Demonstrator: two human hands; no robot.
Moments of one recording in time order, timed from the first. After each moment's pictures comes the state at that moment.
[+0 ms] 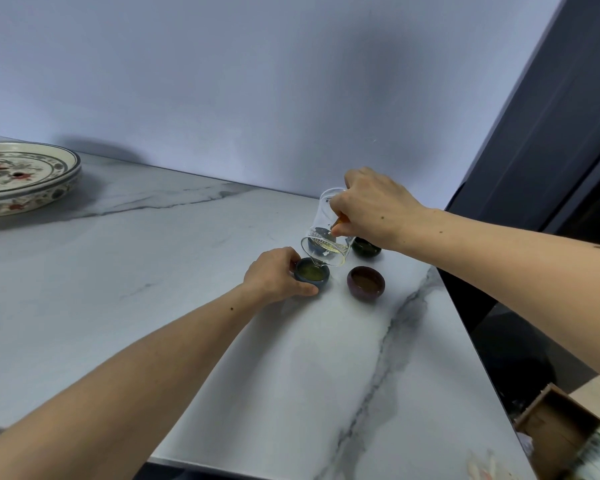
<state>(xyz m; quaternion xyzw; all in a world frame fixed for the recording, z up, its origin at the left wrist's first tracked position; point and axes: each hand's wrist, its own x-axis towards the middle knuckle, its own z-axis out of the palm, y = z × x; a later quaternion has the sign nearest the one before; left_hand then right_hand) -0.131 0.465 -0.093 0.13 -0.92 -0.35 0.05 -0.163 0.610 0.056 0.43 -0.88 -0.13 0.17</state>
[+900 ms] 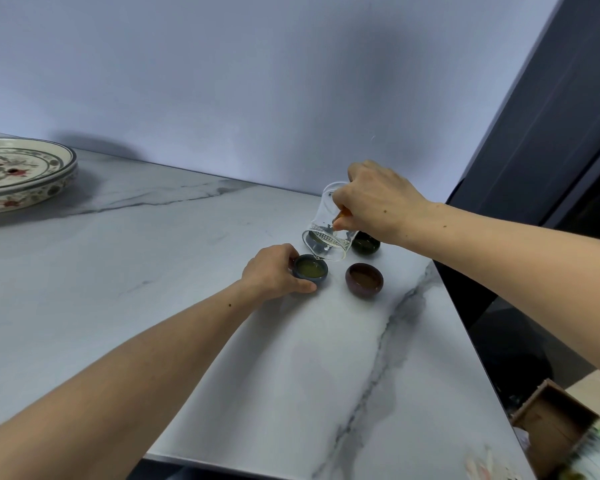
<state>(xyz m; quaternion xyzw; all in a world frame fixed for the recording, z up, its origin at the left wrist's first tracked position) -0.129 0.465 -0.090 0.13 -0.93 -0.35 0.04 -0.161 0.613 0.061 0.42 -0.88 -0.15 0.17</state>
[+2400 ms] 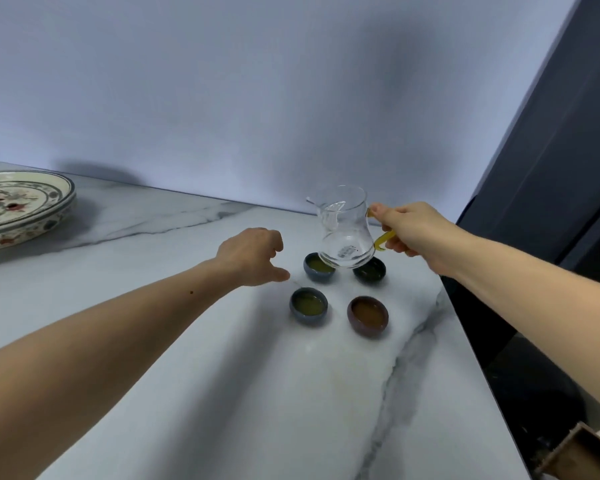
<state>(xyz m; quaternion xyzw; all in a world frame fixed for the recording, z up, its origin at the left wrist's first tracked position) -0.159 0.426 -0.025 0.09 -0.98 -0.14 0.05 -0.238 0.649 0.046 0.11 -0.90 0.42 -0.08</state>
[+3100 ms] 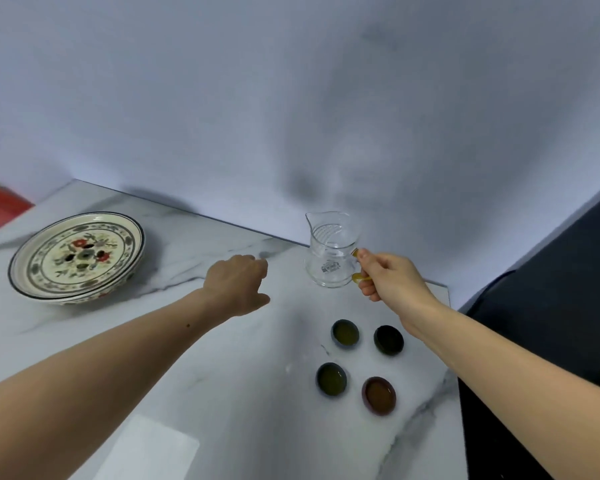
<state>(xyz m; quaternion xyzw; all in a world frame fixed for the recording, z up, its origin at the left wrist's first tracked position) -0.164 0.337 0.126 0.18 -0.98 -0.05 -0.08 -0.265 0.550 0.169 0.09 -0.84 0.50 -0.20</state>
